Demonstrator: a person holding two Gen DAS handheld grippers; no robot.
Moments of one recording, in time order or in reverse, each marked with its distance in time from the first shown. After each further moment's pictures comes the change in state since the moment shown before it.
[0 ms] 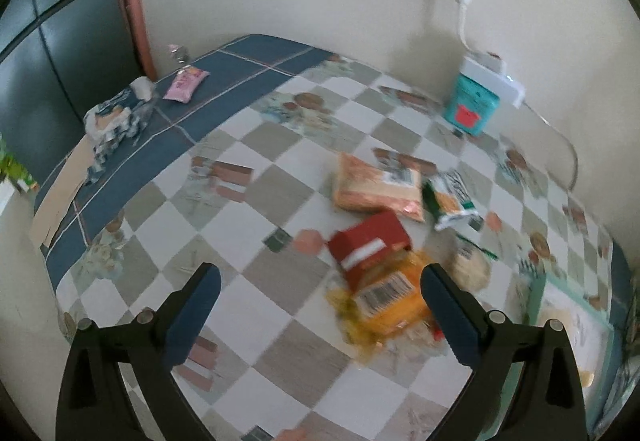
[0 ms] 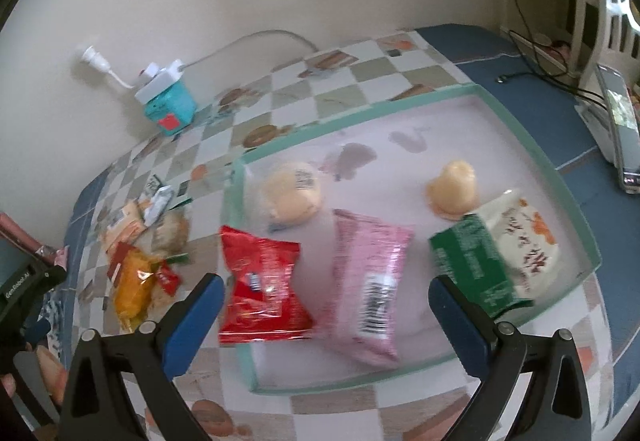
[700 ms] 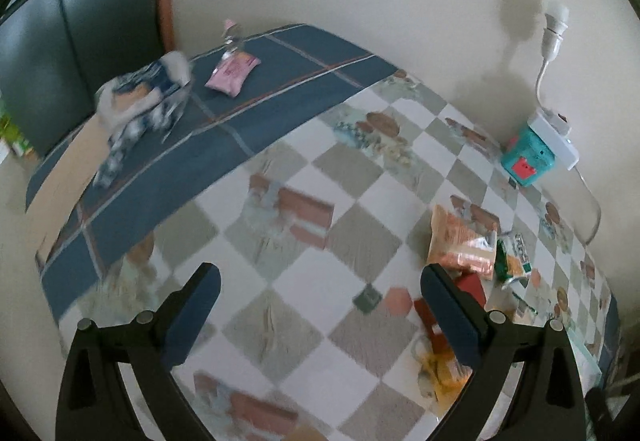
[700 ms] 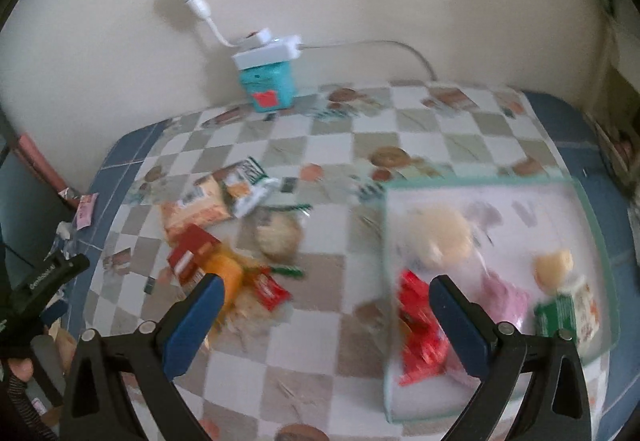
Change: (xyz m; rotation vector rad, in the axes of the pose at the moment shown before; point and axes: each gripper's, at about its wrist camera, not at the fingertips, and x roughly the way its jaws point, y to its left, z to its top) left arm 0.046 0.097 0.051 -0.102 0.032 -0.045; right arm 0.007 0.147 0.029 -0.286 0.028 0.054
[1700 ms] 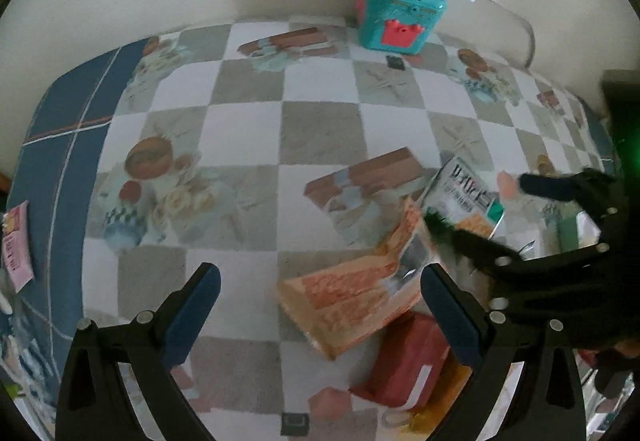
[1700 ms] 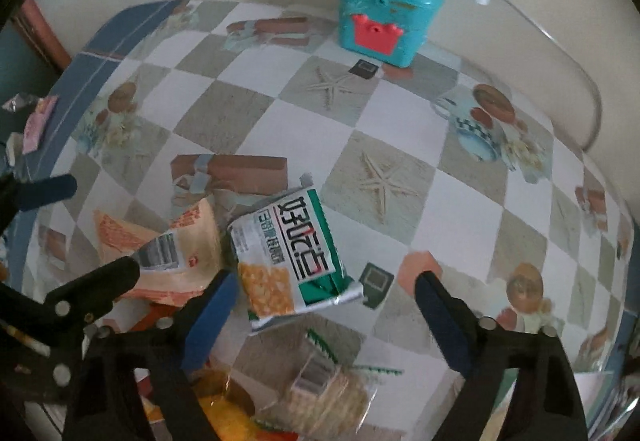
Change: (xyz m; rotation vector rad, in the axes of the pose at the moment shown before) left arm 0.120 -0.152 0.040 0.706 0.314 -0.246; right arm 0.197 0.087 0.091 -0.371 0.331 -0.014
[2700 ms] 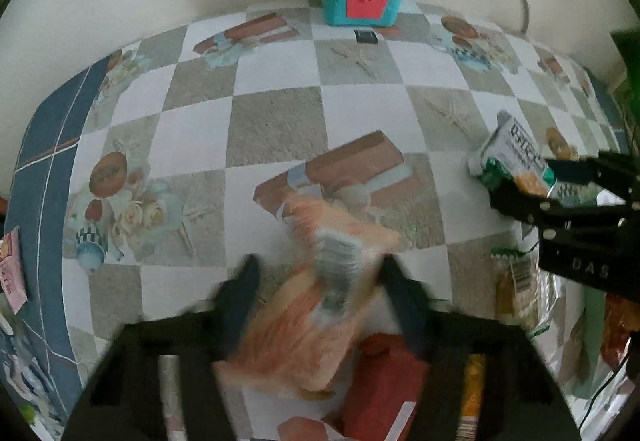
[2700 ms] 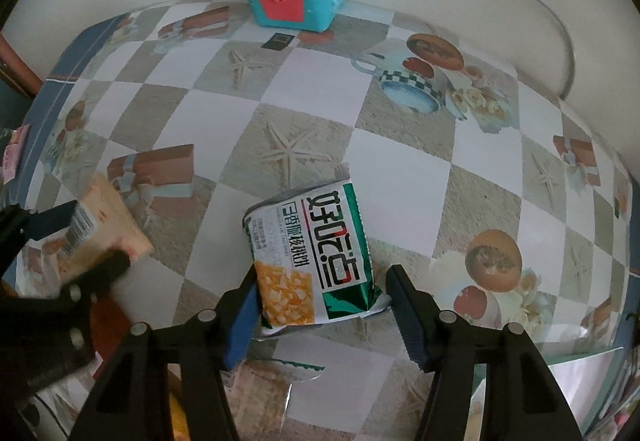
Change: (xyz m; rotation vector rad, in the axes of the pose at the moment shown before) left arm 0.030 -0.034 0.006 0.073 0.022 0.056; right arm 0.014 -0.050 -0.009 0.131 0.046 -0.029
